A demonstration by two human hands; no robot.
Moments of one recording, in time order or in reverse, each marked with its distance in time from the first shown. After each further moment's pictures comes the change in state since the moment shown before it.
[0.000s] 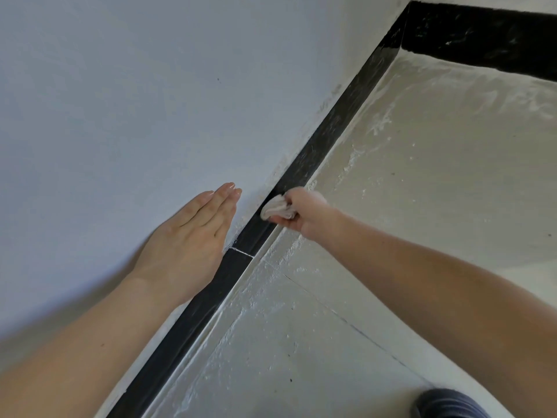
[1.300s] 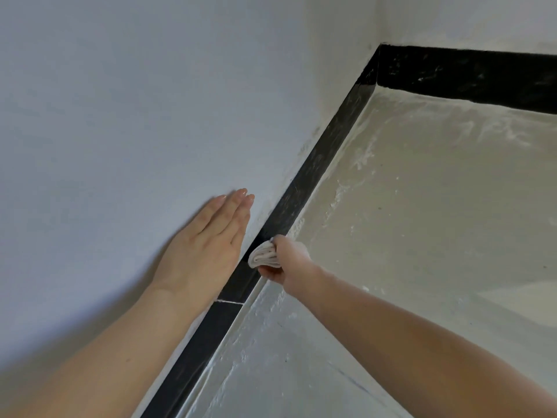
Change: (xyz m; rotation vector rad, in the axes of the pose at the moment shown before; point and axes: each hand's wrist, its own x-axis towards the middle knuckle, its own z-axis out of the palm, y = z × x) left_hand 0.066 -0.002 -0.017 0.256 -0.108 0.108; right_hand 0.011 0.009 0.004 0.170 0.062 0.071
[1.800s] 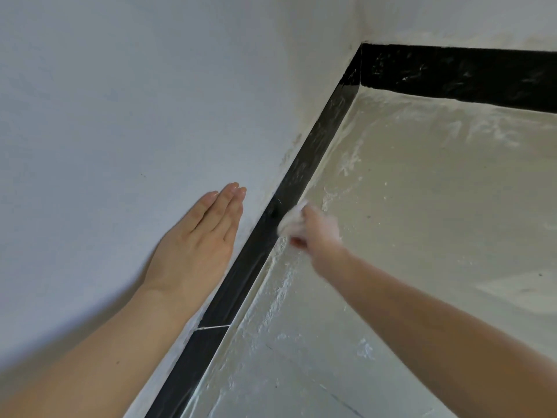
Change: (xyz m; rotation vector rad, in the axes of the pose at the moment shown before) left_hand 0.045 -0.009 -0.001 0.132 -0.131 0.049; right_hand 0.034 -0.062 -0.047 -0.096 0.127 -0.332
